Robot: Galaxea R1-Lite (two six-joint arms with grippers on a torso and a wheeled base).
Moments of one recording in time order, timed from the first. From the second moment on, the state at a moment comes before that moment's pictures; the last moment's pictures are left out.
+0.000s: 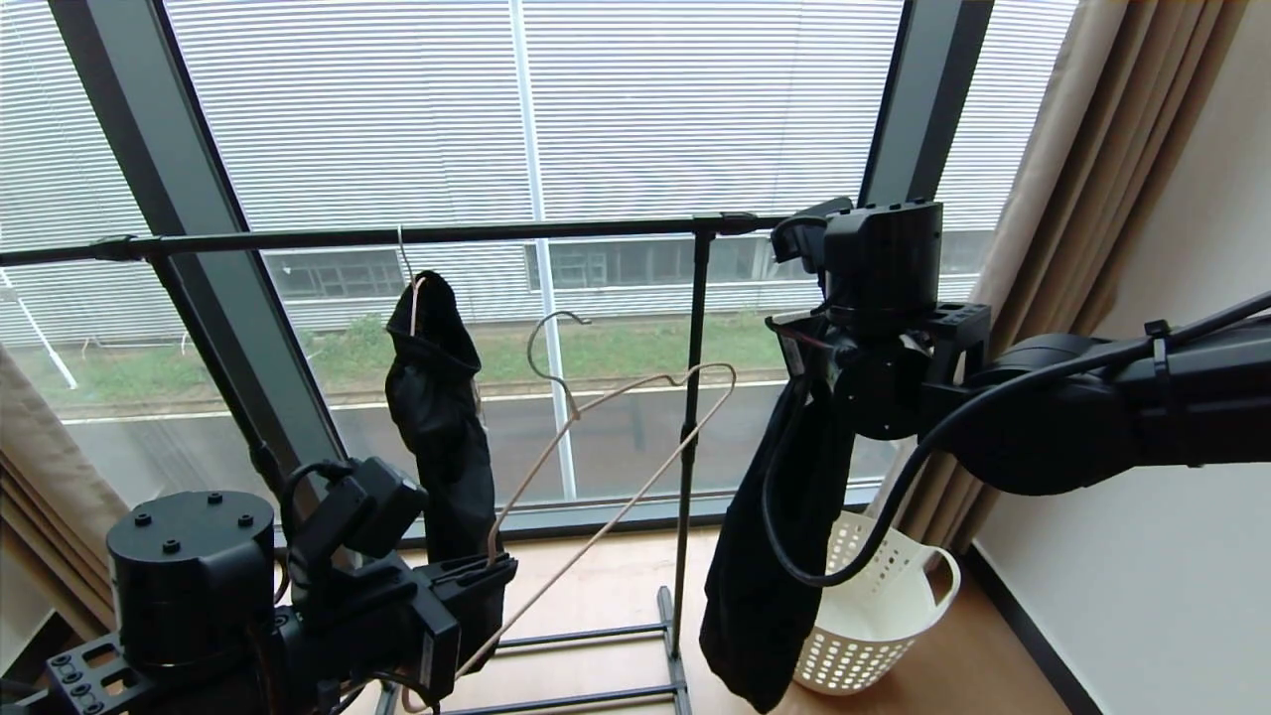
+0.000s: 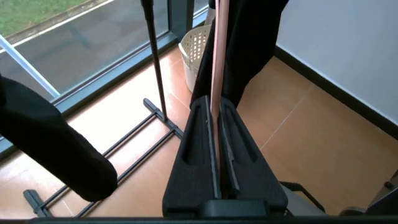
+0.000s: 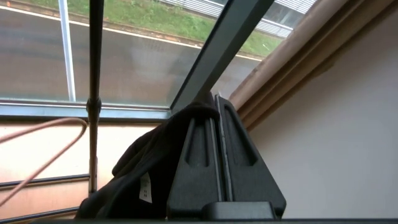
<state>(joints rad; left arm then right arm) -0.51 1.62 -0.23 -1.02 -0.23 0.04 0.62 1.95 -1.31 -0.36 -0.89 -0.15</state>
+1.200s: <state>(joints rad) -0.57 1.78 -0.08 -1.42 -0.31 0.03 0.62 2.01 -1.35 -0.45 -0.92 -0.16</state>
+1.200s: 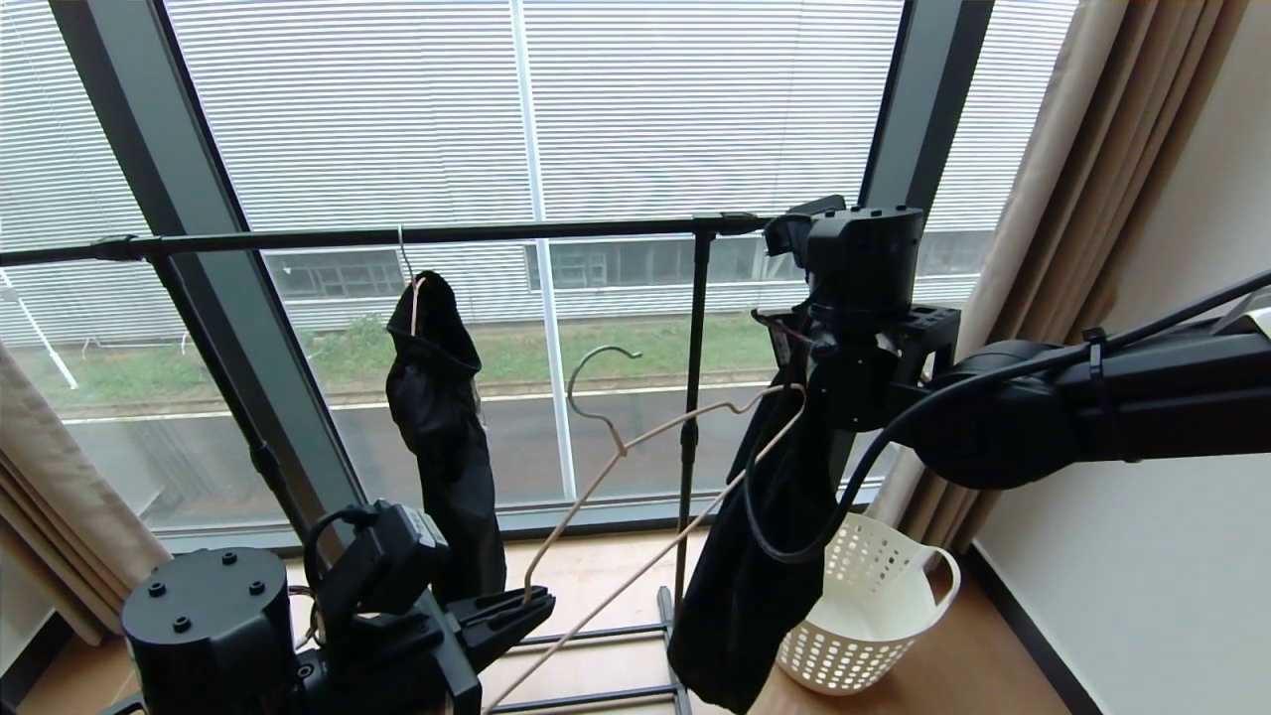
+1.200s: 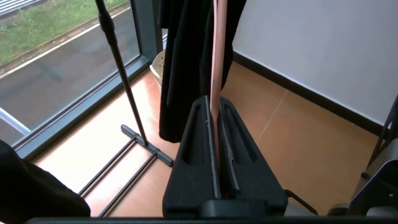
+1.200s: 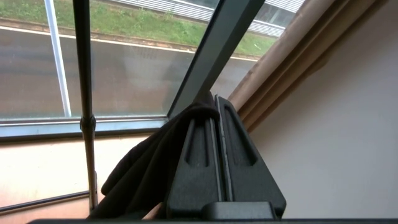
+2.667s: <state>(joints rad) -0.63 1.59 -0.19 -1.08 -0.21 0.02 0.62 2.05 -1.41 -0.45 -0.98 -0.15</state>
